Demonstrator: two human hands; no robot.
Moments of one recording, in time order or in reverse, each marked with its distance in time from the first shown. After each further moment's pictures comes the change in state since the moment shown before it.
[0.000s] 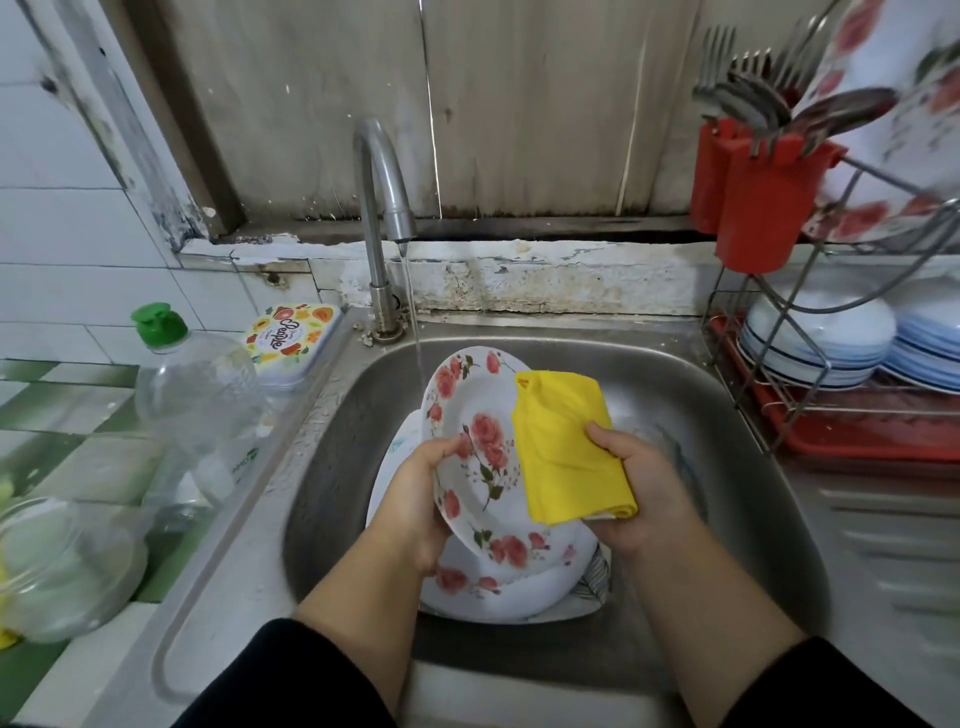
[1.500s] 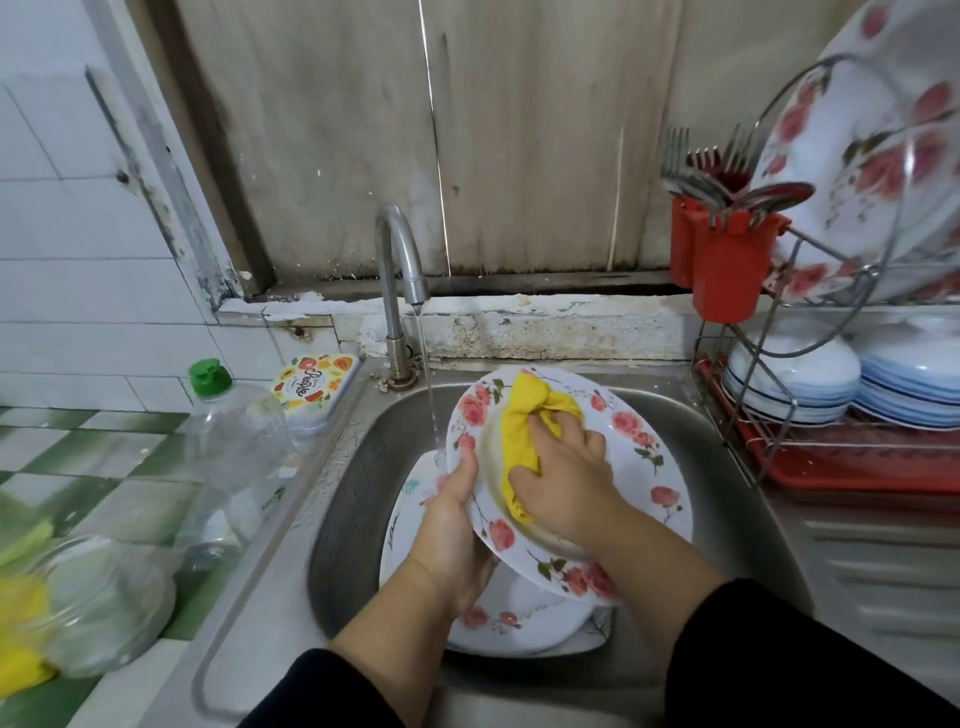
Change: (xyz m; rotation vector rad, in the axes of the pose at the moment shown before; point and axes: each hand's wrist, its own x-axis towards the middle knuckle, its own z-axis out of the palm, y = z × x) left_hand -0.041 0.008 0.037 -0.078 -0.160 0.091; right_hand 0.000 -0.004 0.043 -1.803 0.116 -0.554
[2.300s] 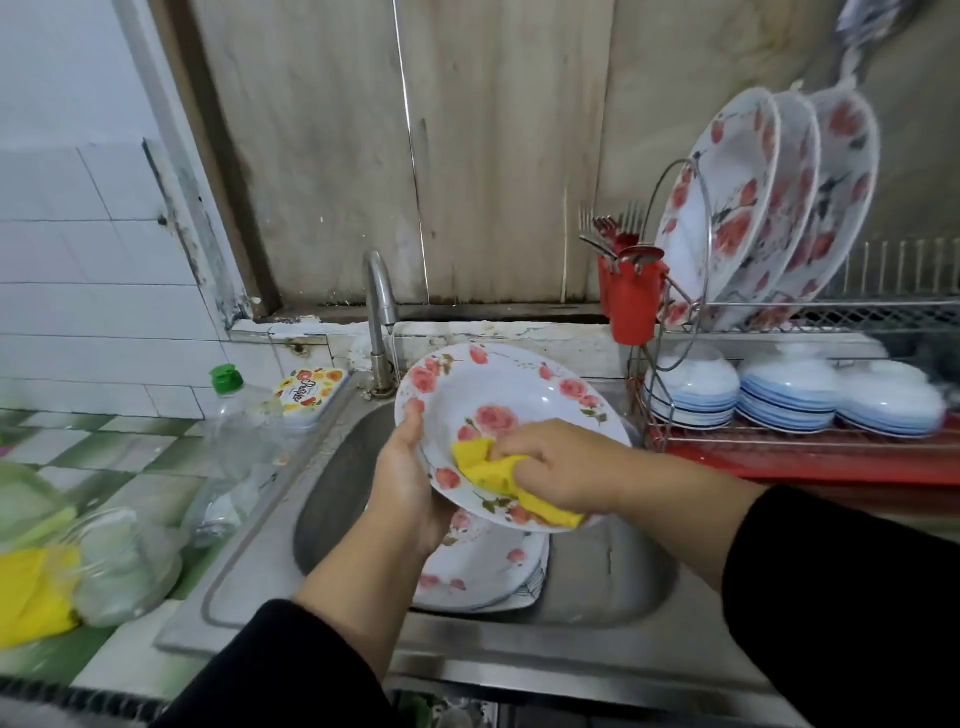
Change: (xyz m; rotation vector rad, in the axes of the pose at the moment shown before) left_hand -0.062 0.021 0.067 -0.048 0.085 0.165; right_hand -0.075 0.015 -0.100 0.074 -0.226 -0.454
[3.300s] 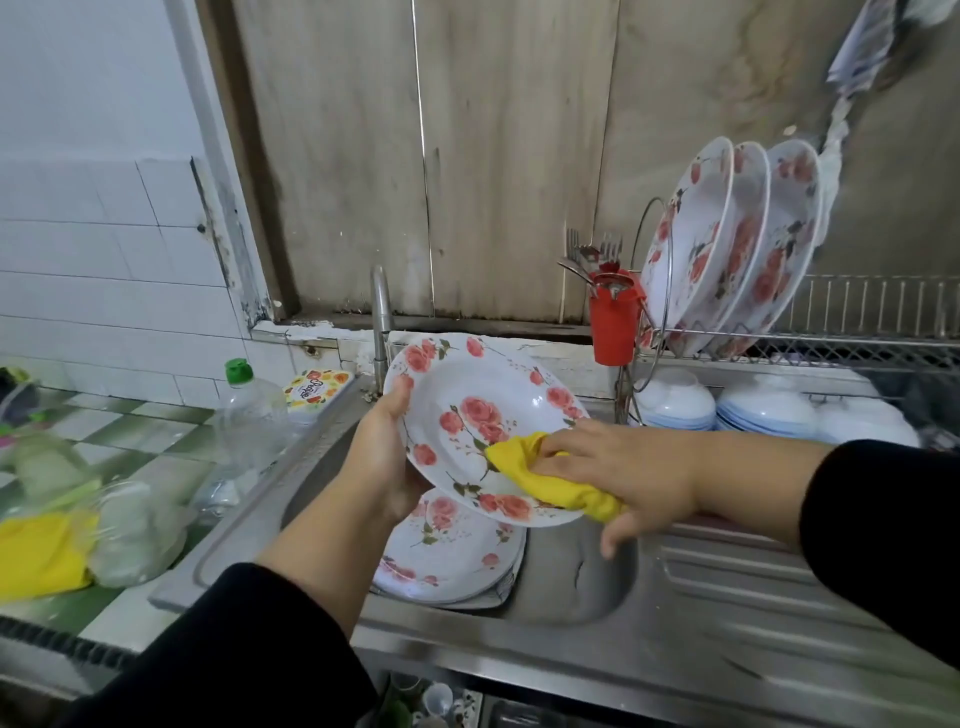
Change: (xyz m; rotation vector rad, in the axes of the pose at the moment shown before) left_hand -0.028 0.011 0.037 0.119 0.087 0.133; right_hand -0.052 0.063 -0.063 -0.724 -0.214 -0.432
